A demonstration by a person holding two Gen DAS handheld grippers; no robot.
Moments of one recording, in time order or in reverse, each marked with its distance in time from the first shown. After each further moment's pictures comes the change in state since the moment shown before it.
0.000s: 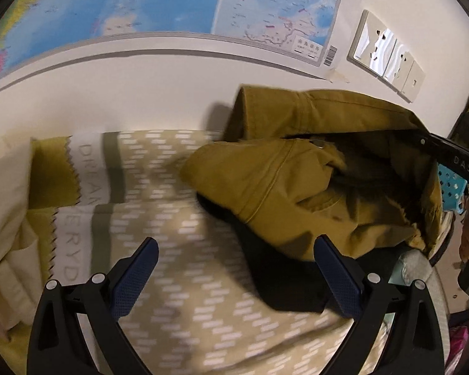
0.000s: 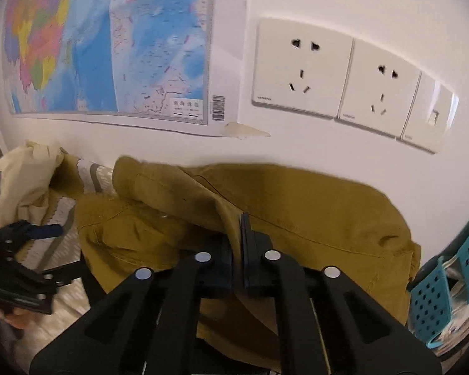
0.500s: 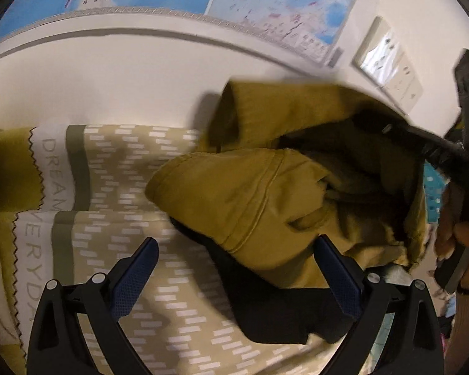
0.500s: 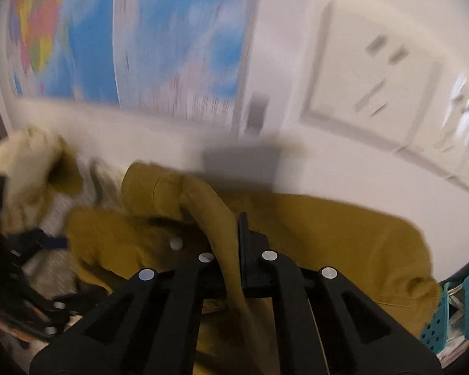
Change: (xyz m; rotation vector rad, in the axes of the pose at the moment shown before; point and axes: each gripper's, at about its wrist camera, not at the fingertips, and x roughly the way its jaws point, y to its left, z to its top) left arm 0.019 0.005 0.012 -0.061 0.012 -0.140; right arm 0.025 0.020 0.031 -0.081 -0.003 0.040
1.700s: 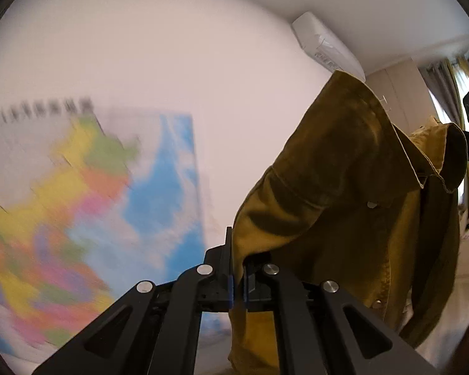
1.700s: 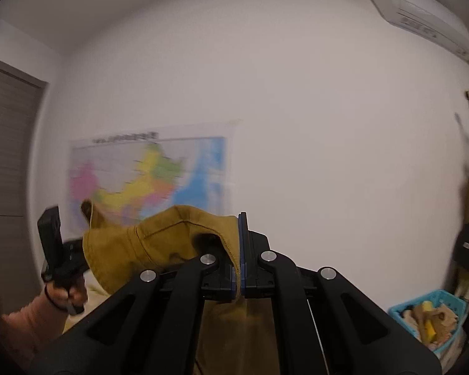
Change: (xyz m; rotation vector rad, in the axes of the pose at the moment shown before) left arm -0.396 -0.171 0.038 0.594 -0.870 -0.043; right arm -0.558 -0.022 -0.014 0.079 -0.805 -0.036
